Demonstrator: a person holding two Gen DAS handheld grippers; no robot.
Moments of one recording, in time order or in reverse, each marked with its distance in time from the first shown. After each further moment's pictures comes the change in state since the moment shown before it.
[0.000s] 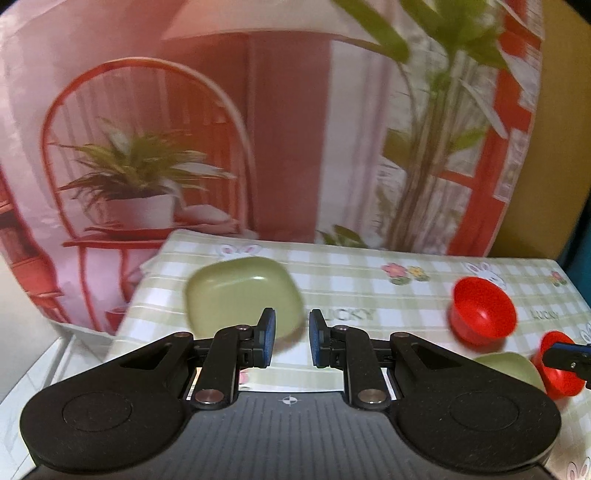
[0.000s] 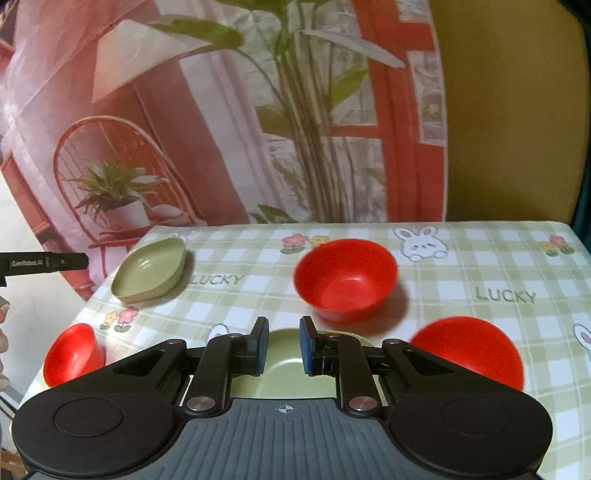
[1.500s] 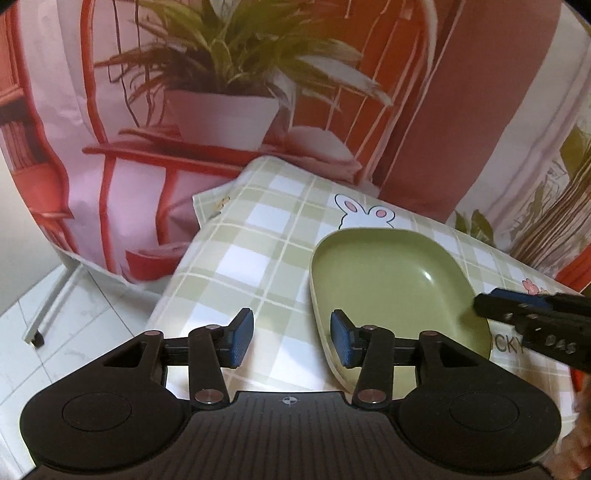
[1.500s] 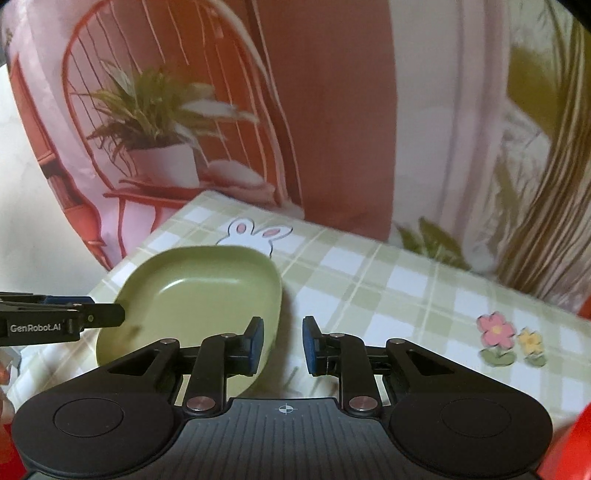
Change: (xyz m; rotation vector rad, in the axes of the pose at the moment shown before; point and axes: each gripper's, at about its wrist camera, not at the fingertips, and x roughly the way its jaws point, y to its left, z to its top) left arm 0.157 0.140 -0.010 -0.223 0.180 0.054; right arm 0.276 0.149 0.060 -0.226 0.160 0.101
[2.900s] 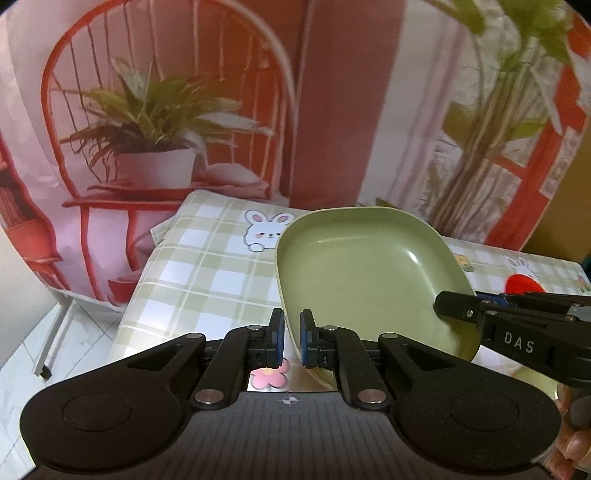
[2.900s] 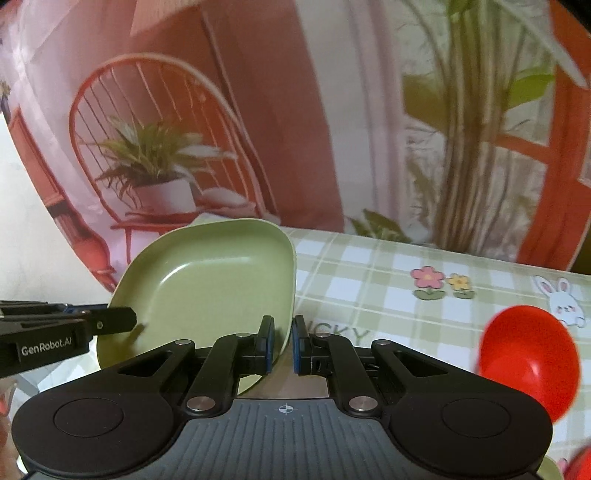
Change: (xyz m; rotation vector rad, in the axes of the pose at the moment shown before) left arm -0.104 -0.093 -0.025 0.194 -0.060 -0.030; right arm -0.134 -0.014 -0.036 0.131 -0.079 -0.036
